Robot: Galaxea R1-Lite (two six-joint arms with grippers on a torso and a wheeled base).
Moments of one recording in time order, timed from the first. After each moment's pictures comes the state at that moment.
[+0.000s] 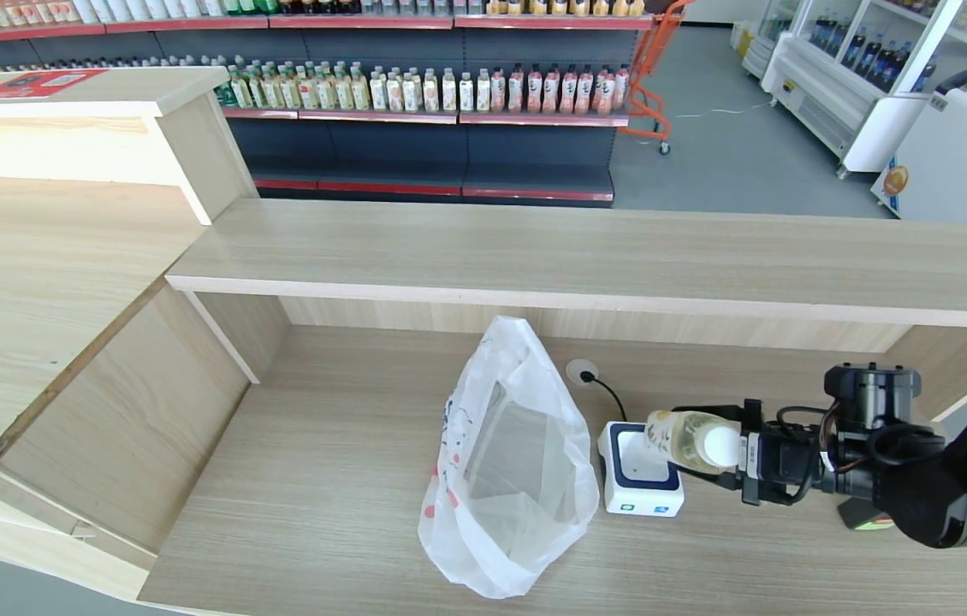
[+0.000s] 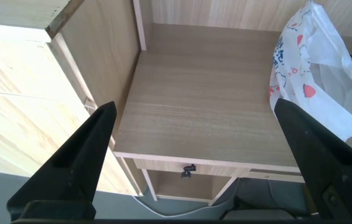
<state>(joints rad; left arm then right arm) 0.00 0.00 0.00 0.00 -0.01 -0.01 0.01 2.08 -0.58 -1.03 0.90 -1.37</state>
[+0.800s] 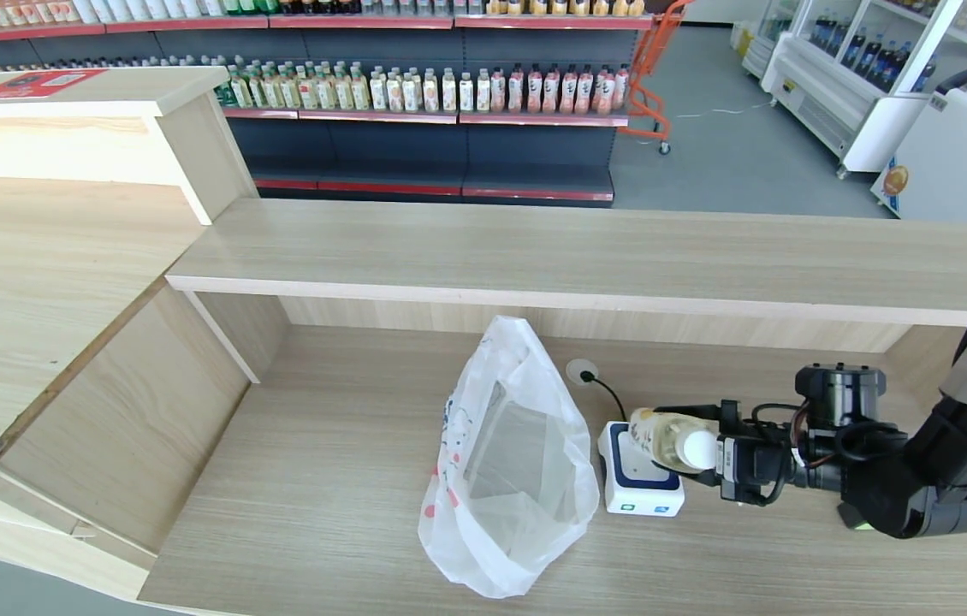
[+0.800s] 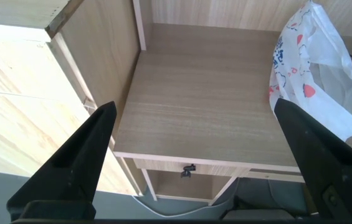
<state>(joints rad) 0.00 0.00 0.00 0.00 -0.01 -0.01 0.05 2.16 -0.65 -1.04 0.90 -1.43</state>
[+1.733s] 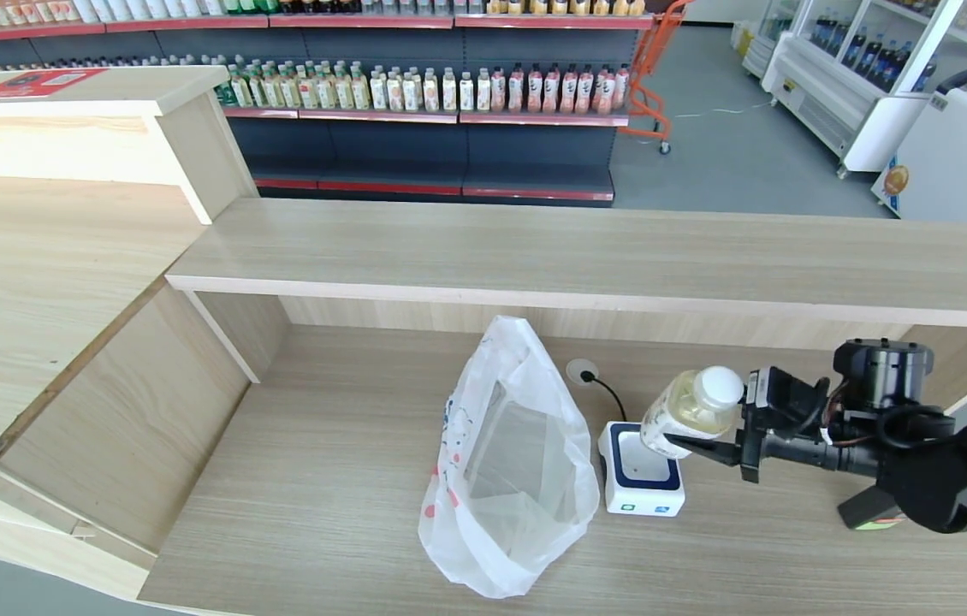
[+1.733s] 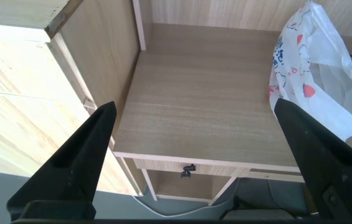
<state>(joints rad) 0.00 0.00 0.00 0.00 -0.01 -0.01 0.02 2.00 -0.61 -1.04 0.91 -0.87</state>
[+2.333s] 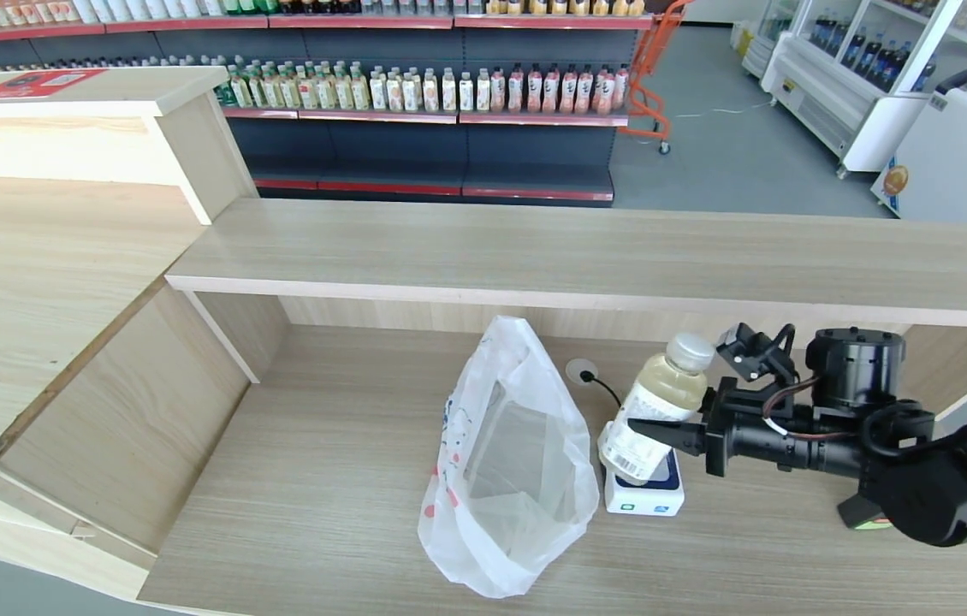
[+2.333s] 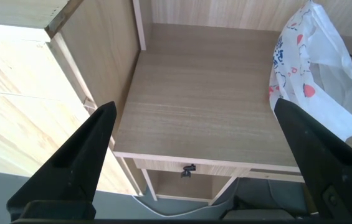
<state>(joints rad) 0.00 0.00 0.00 0.00 -0.01 -0.01 0.19 1.96 -0.60 -1.03 0.75 -0.24</state>
